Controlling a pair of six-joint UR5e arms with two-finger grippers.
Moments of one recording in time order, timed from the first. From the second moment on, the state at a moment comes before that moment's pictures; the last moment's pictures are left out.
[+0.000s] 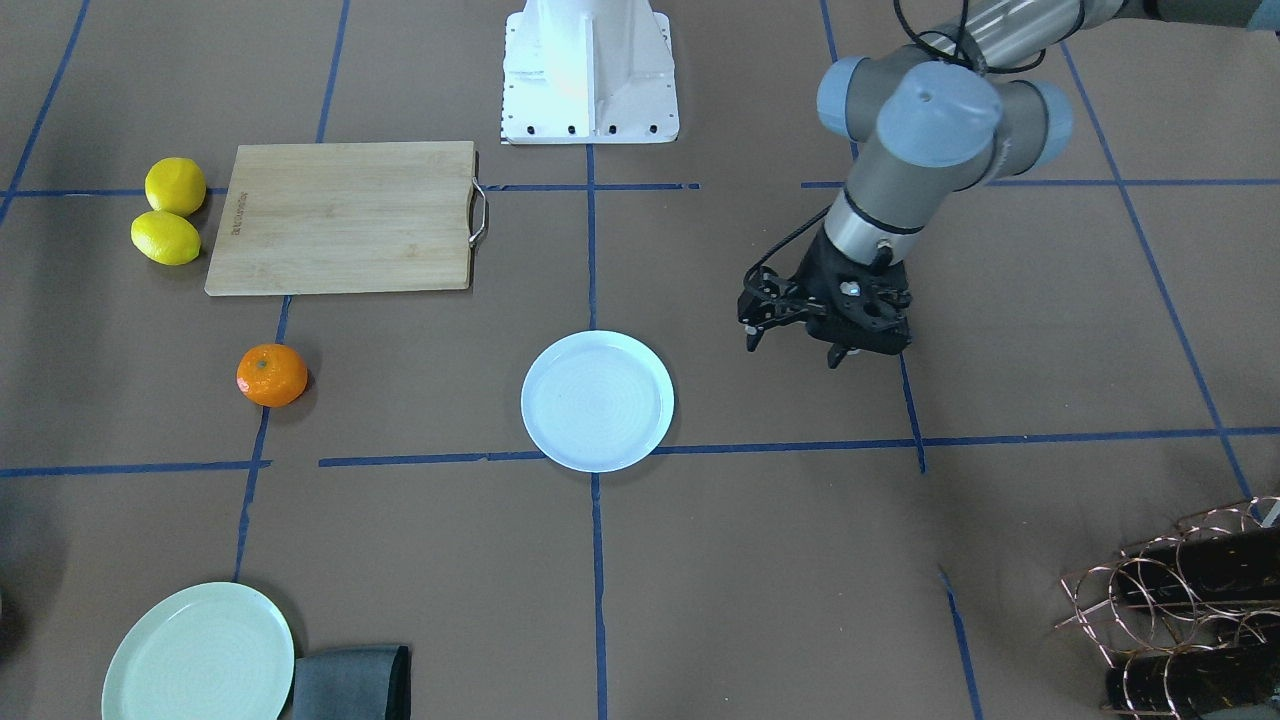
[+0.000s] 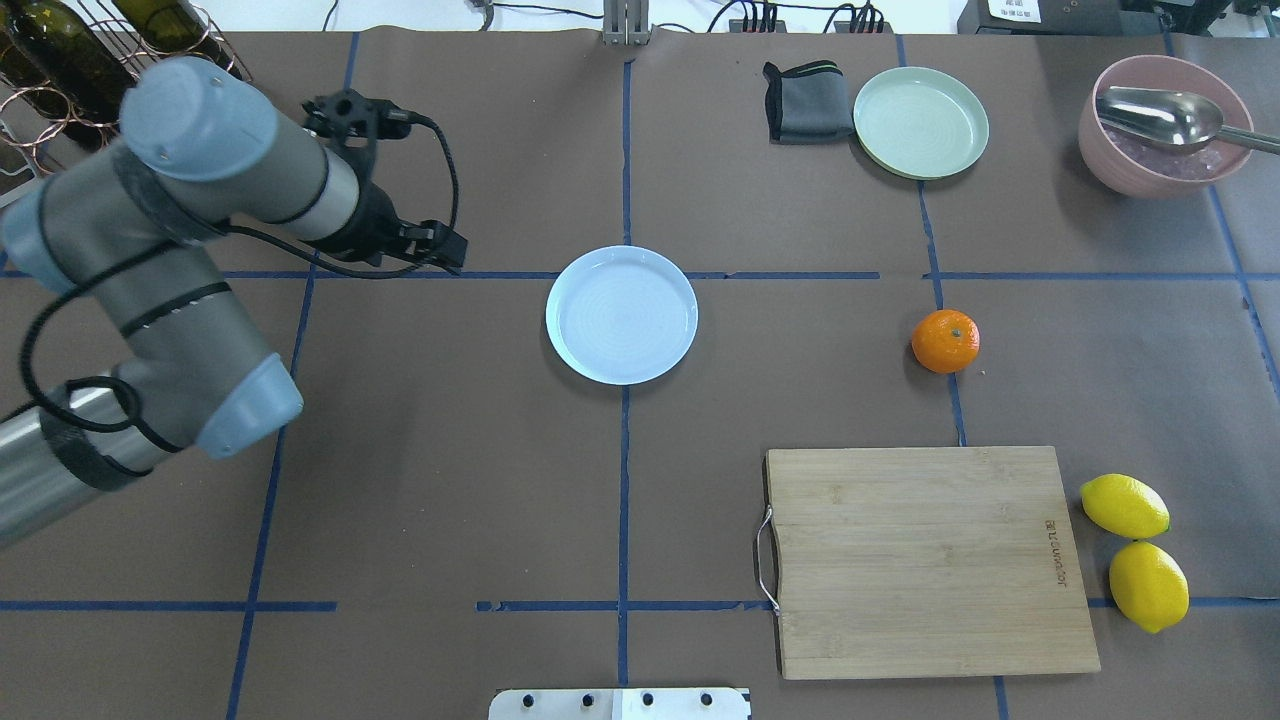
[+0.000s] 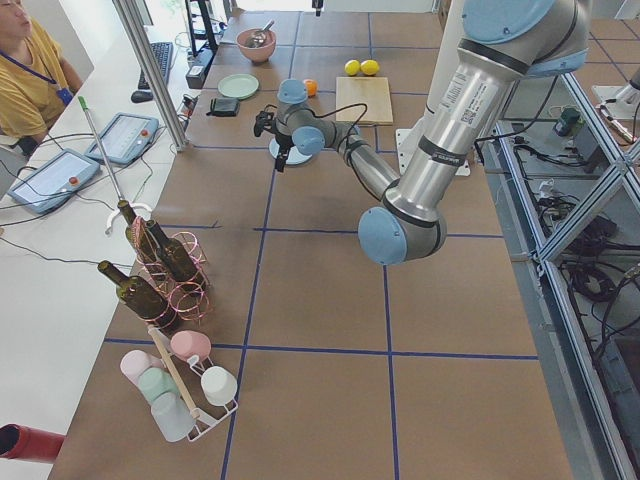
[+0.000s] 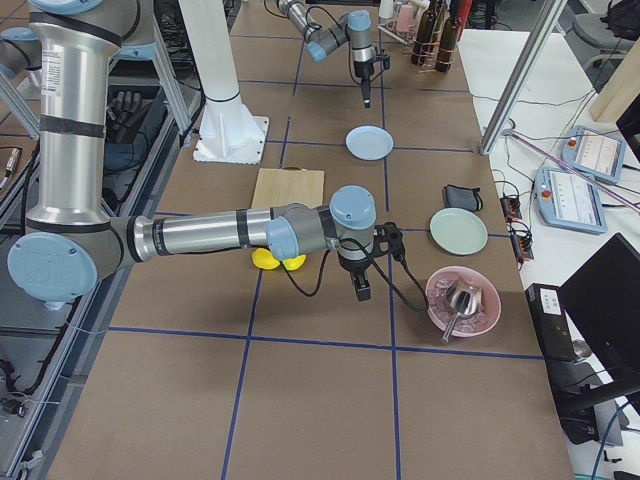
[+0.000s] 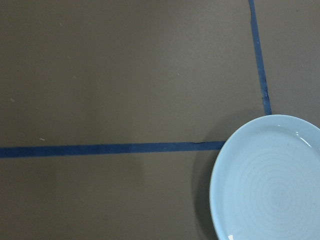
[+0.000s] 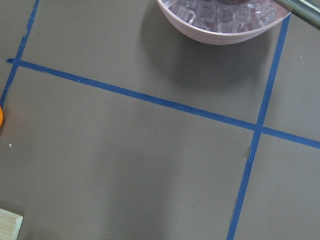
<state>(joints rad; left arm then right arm) -0.84 -2.04 -1.74 -1.82 -2.05 -0.80 1.43 -1.68 1.82 -1.40 2.38 0.05</state>
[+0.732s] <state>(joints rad) -1.33 -1.67 -1.73 -1.77 -2.26 0.02 1.43 -1.68 1.79 -1.39 2.38 0.05</state>
